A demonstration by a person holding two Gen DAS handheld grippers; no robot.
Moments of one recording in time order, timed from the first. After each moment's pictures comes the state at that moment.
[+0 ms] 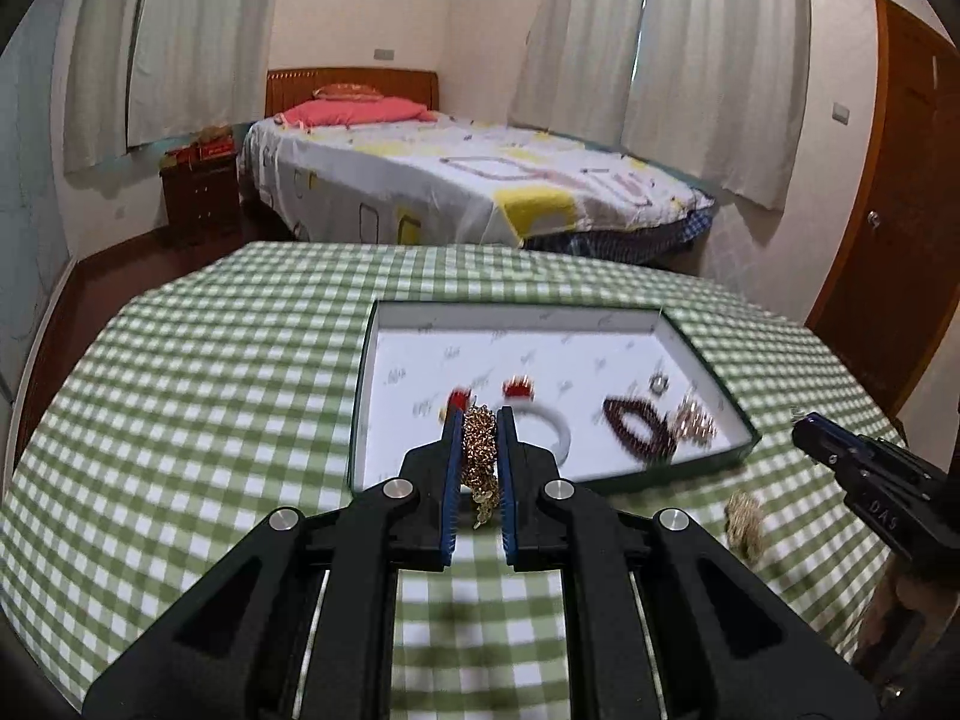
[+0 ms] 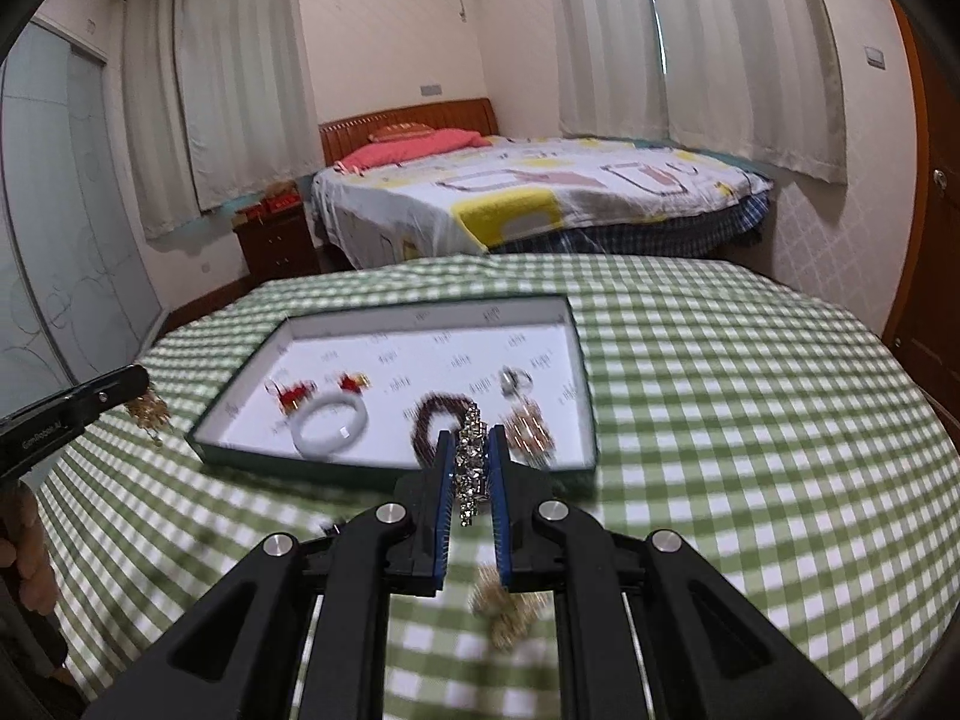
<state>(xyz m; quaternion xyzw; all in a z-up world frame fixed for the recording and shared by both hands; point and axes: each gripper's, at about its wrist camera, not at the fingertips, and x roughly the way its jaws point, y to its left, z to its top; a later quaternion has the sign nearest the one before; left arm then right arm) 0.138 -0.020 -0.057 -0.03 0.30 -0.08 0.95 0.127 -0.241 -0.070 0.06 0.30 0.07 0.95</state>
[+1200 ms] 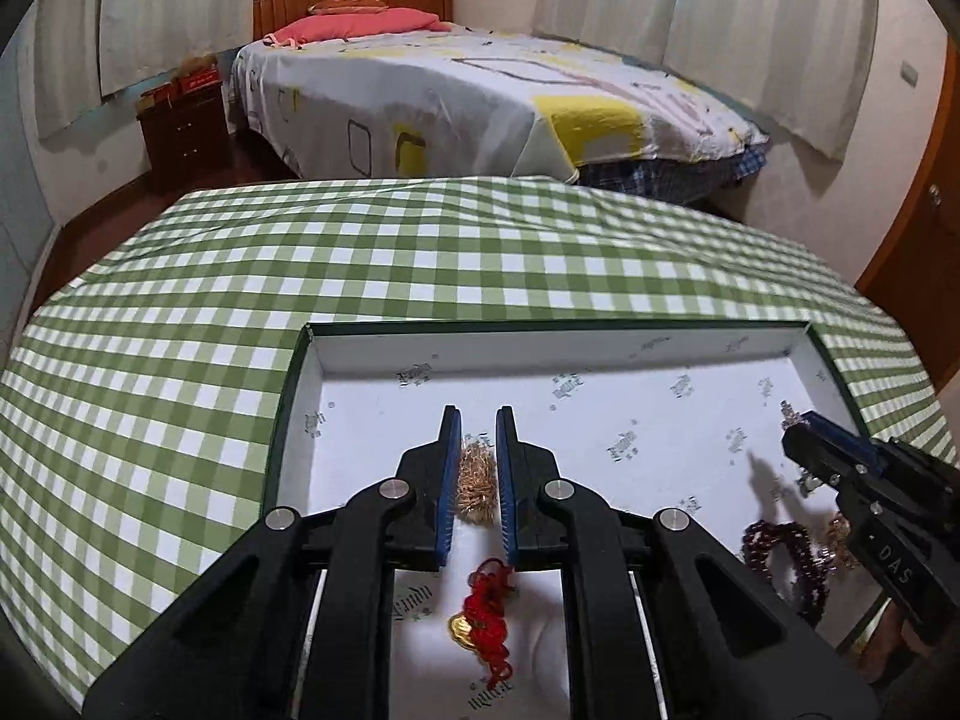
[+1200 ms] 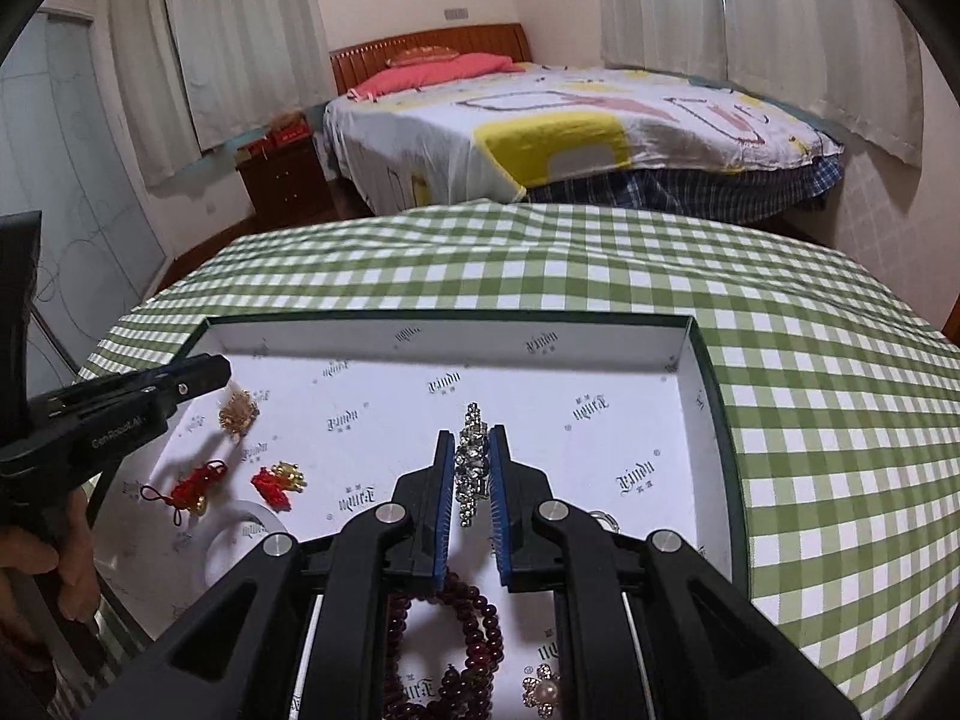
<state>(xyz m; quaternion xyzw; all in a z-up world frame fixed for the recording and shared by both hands) 0.339 -0.042 -0.138 -0.02 0.42 -0.06 0.91 0.303 -0.215 -0.125 0.05 0.40 0.10 0.91</state>
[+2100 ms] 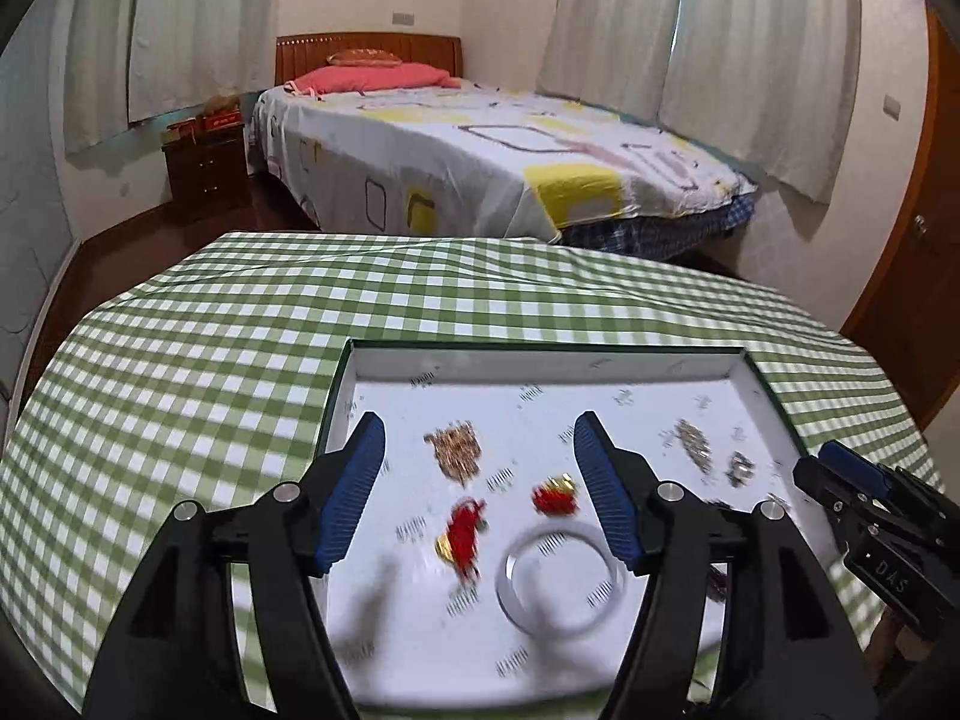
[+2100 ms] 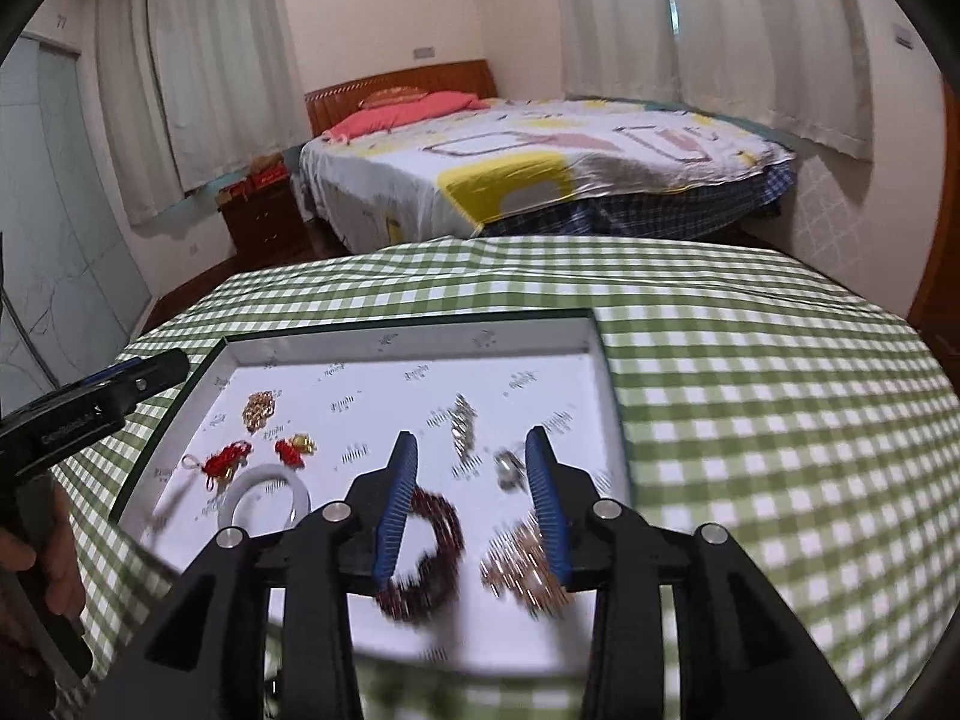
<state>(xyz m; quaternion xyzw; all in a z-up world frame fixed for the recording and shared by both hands) 0.262 -0.039 -0.087 -0.04 0.35 -0.05 0.94 0.228 -0.247 -0.094 0.06 0.35 0.06 0.93</state>
